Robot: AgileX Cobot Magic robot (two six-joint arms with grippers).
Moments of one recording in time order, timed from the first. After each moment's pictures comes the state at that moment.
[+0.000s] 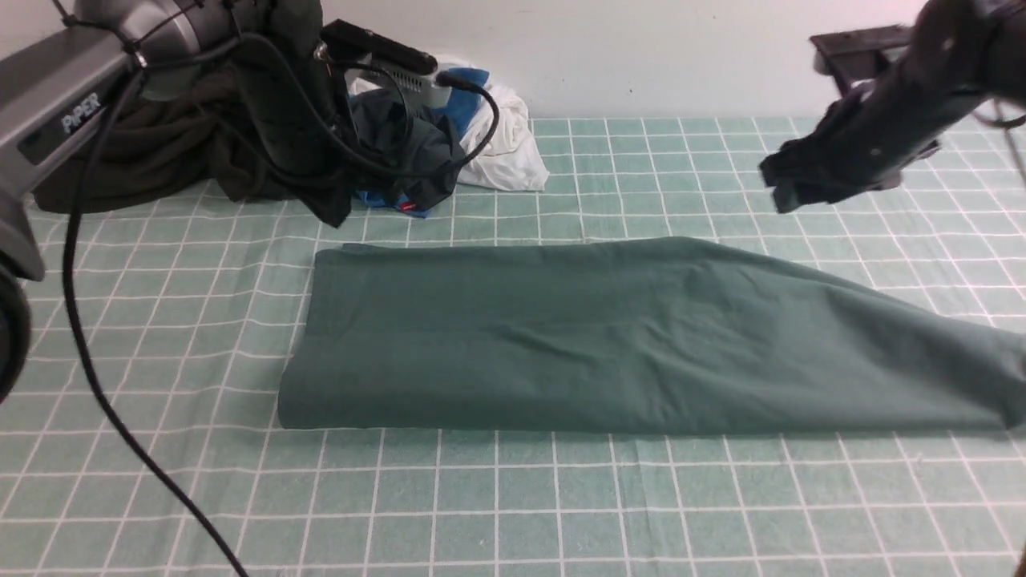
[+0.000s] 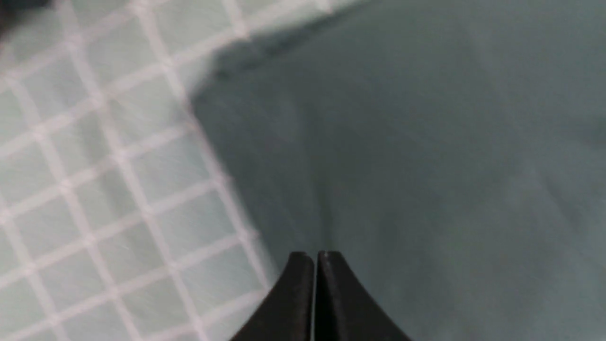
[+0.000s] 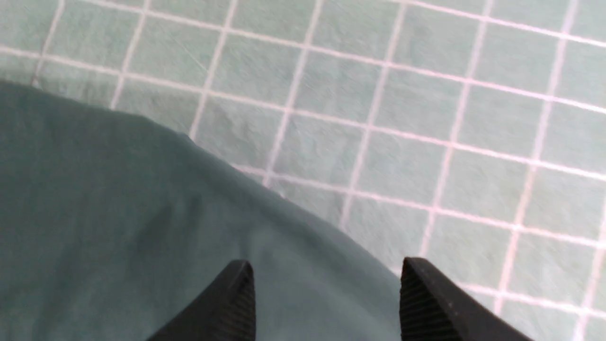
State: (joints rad) right arm 0.08 2.01 -1.77 0.06 0.99 -0.12; left arm -0.27 2.04 -1.91 0.02 1.23 0.20
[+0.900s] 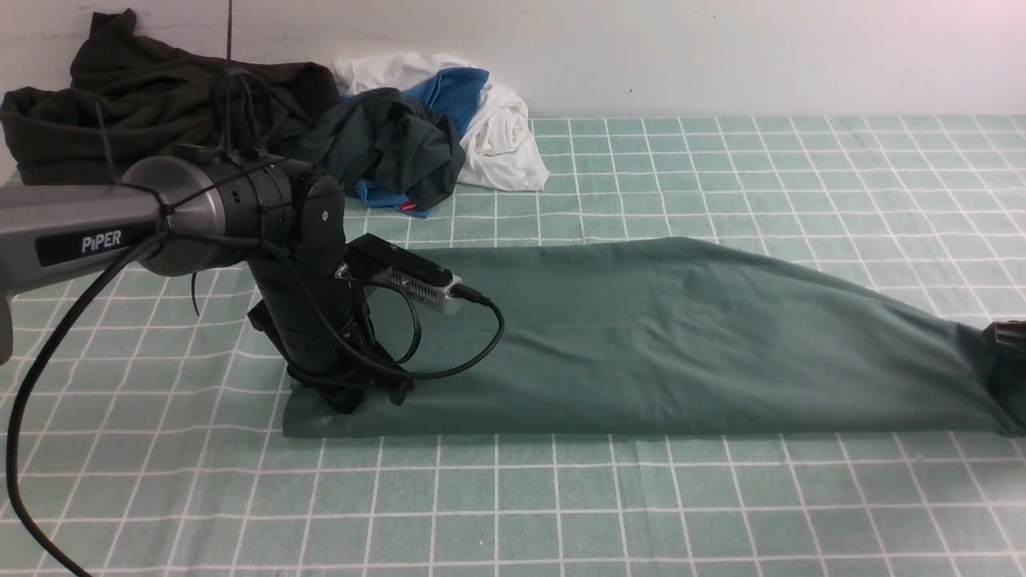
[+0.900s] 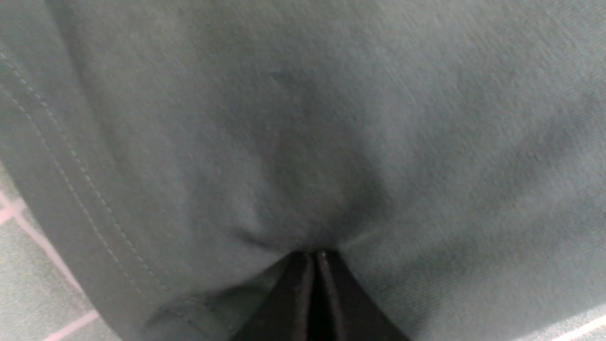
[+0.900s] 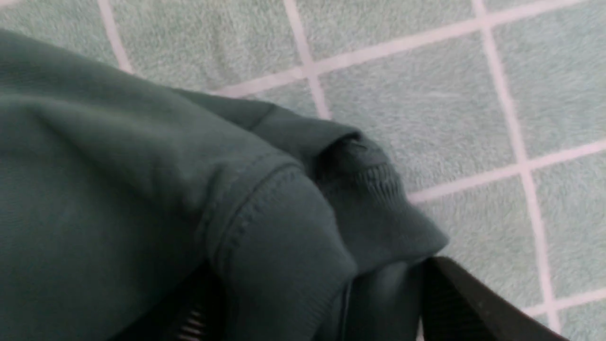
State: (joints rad) right arm -0.33 1.97 -1.23 0.06 0.73 -0.06; left arm -0.30 1.99 -1.36 -0.01 0.87 0.22
